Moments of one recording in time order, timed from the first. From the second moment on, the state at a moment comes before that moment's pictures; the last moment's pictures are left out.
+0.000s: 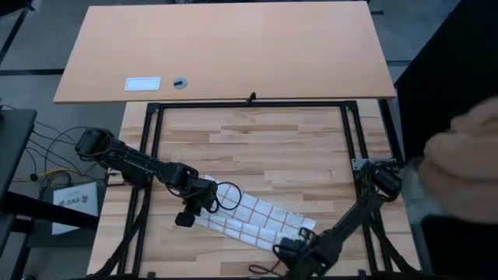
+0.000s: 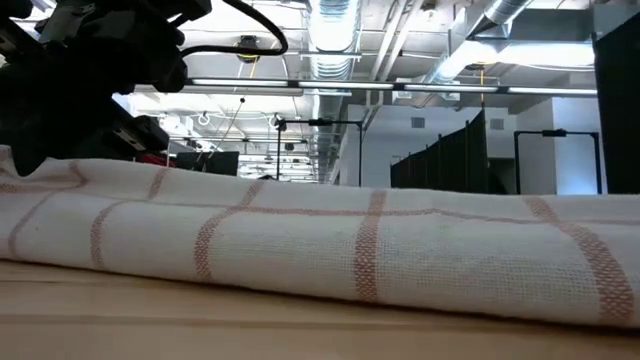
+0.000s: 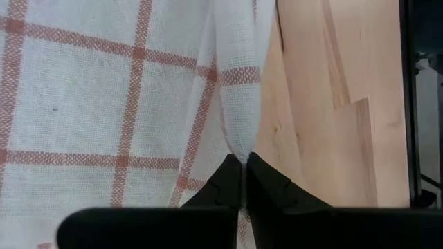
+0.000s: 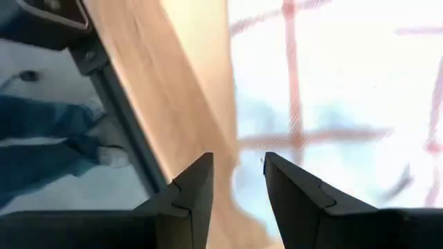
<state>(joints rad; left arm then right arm) -0.29 1.46 0.84 -0.67 0.35 -0.11 0.79 2.05 1.57 -0.84 0.13 1.21</state>
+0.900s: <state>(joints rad) -0.28 1.46 0.90 -0.71 -0.16 0.11 0.78 2.05 1.57 -0.82 0.15 1.14</state>
